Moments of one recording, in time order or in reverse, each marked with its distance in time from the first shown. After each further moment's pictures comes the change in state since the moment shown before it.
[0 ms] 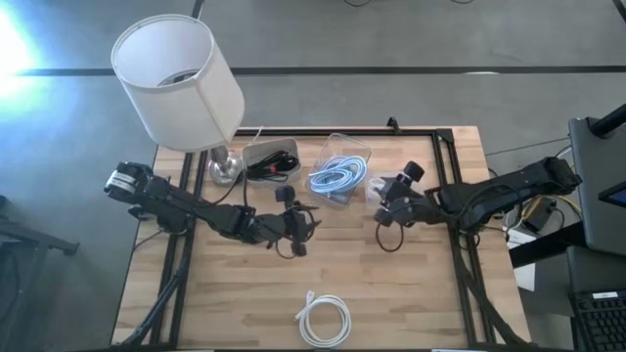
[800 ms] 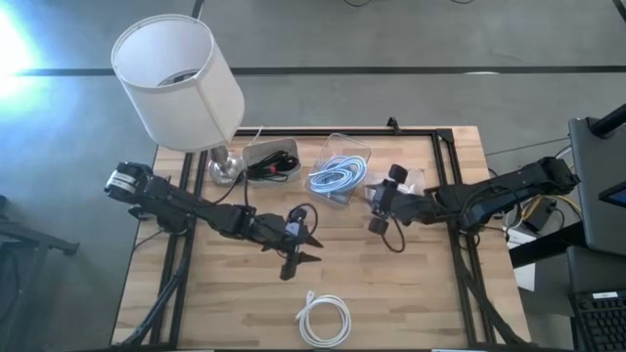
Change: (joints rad) left arm 0.005 0.001 0.000 -0.002 0.624 -0.398; right arm 0.003 0.027 0.015 0.238 -0.172 -0.210
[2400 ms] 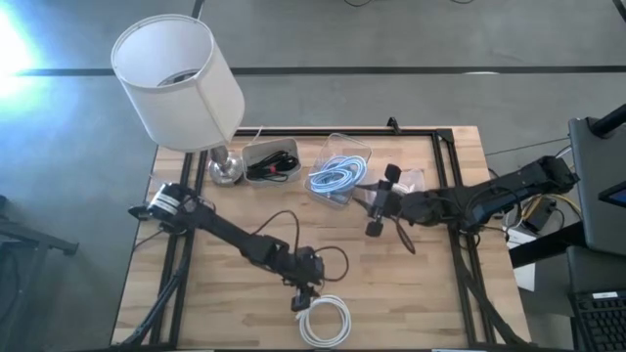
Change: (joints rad) left arm -0.113 0.395 0.207 -0.191 0.126 -0.278; right arm 0.032 0.000 -0.005 0.308 -0.011 -0.225
